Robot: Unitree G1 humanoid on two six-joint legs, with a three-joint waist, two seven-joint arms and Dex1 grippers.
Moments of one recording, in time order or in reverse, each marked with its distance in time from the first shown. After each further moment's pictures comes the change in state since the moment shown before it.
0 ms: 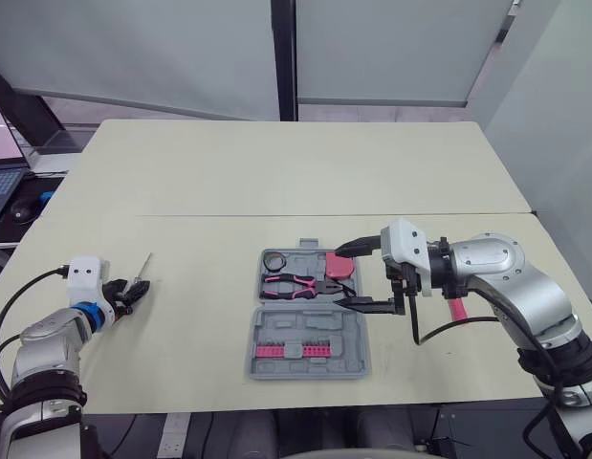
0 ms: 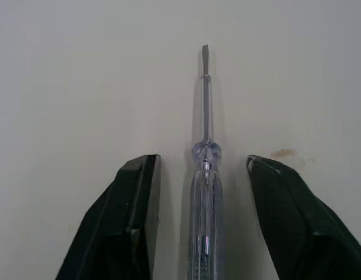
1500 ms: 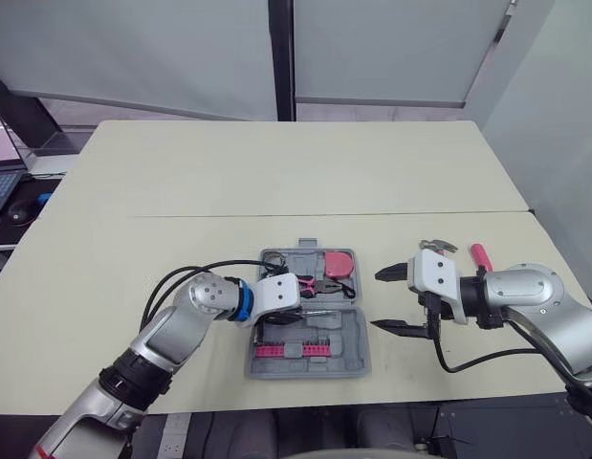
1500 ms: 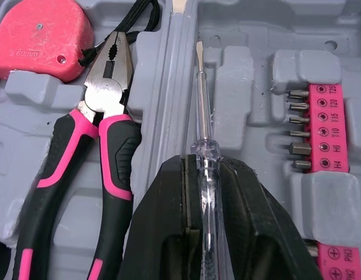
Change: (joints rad) left arm -0.064 -0.051 -0.780 -0.868 0.256 0.140 -0.378; right arm 0.225 -0.195 -0.066 -0.112 -0.049 0.040 -0.063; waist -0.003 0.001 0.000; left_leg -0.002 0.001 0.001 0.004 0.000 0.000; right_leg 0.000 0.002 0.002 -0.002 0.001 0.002
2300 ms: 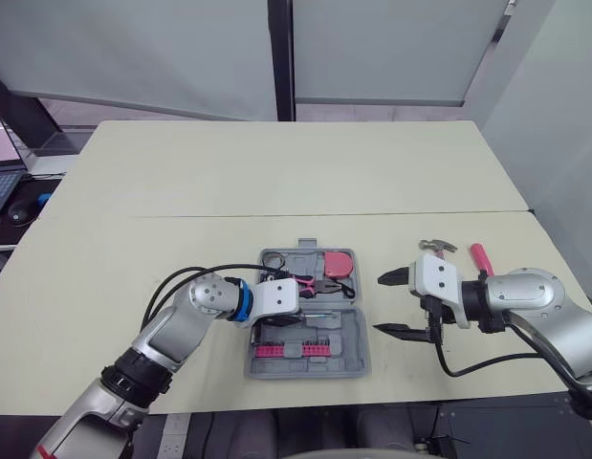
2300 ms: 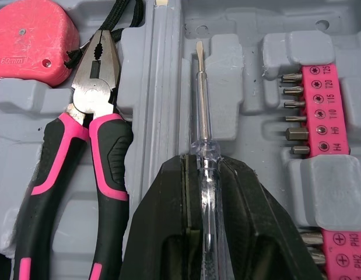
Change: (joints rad) left arm -0.006 -0.005 -0.001 0.044 0.050 -0.091 -0.048; right arm 0.023 -0.015 0.000 -0.001 -0.002 -0.002 -0.002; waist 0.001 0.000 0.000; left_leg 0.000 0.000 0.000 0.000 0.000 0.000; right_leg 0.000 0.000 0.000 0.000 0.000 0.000
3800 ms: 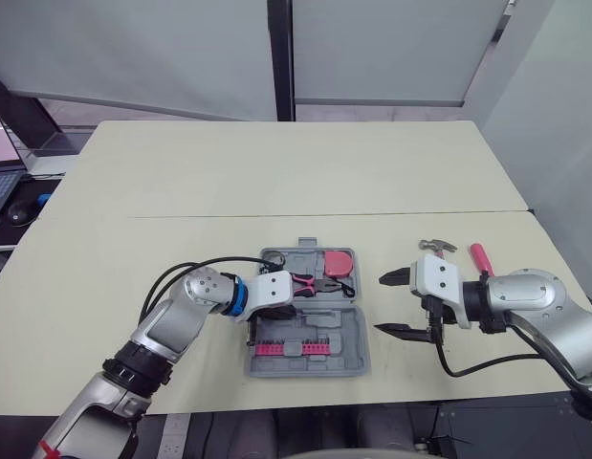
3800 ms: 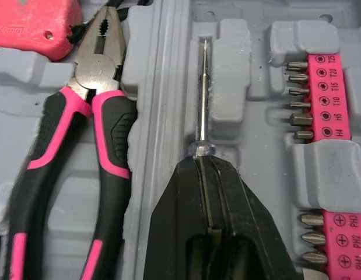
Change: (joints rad) left arm -0.022 -0.015 0.031 0.089 -0.008 -0.019 -0.052; right arm 0.008 -0.004 -0.003 -0.001 0.007 0.003 -0.010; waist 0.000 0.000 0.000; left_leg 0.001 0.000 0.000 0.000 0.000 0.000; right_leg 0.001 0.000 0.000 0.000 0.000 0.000
